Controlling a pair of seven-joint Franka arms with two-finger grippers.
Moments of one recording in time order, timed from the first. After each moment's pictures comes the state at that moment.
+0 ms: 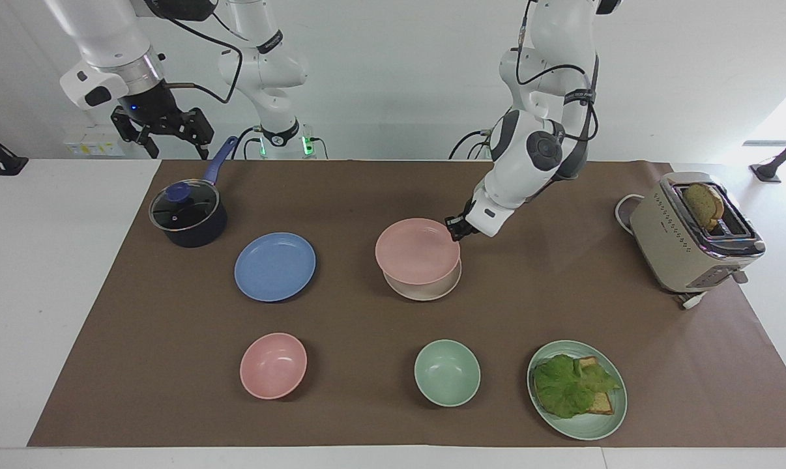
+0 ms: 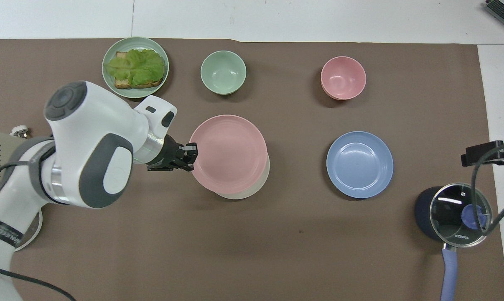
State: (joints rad) left arm -0.45 0.18 -0.02 -2.00 -0.38 2.14 -0.46; right arm 0.01 -0.09 -0.06 -1.64 -0.02 1.50 -0.01
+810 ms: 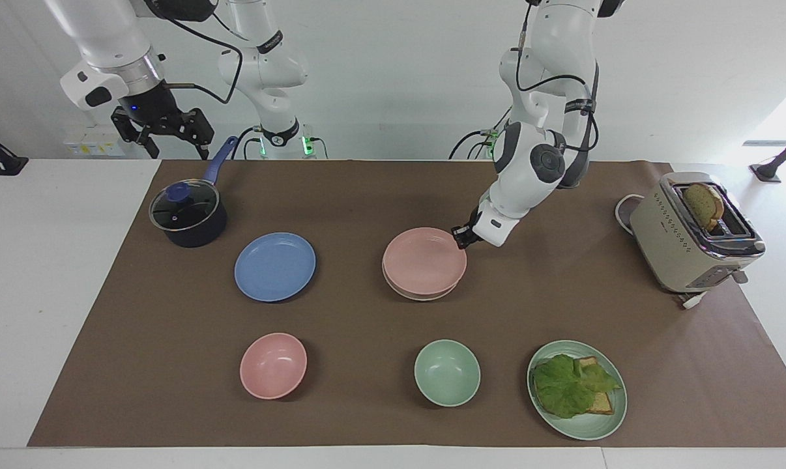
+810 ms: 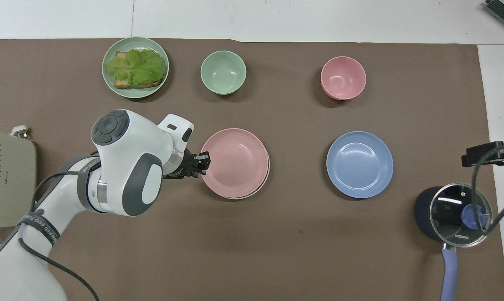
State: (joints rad) left arm -0.45 0.19 0.00 -2.02 -0.38 2.16 -0.46; right arm 0.01 -0.09 -0.06 -1.64 -0.02 1.50 -0.01
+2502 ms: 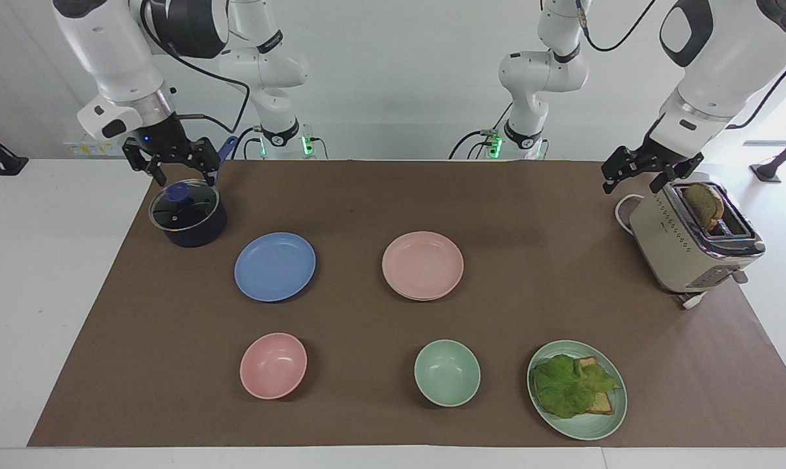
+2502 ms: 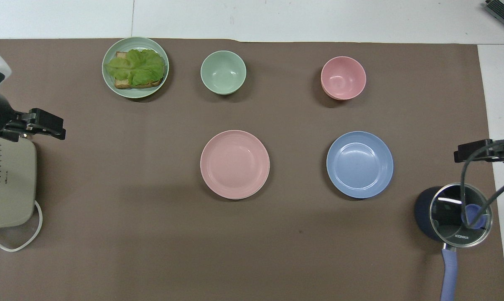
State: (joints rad) left arm -0.11 0.03 0.06 -1.53 -0.03 1.53 -0.03; right arm 0.00 -0.08 -0.06 -1.85 -0.02 1.78 -0.08
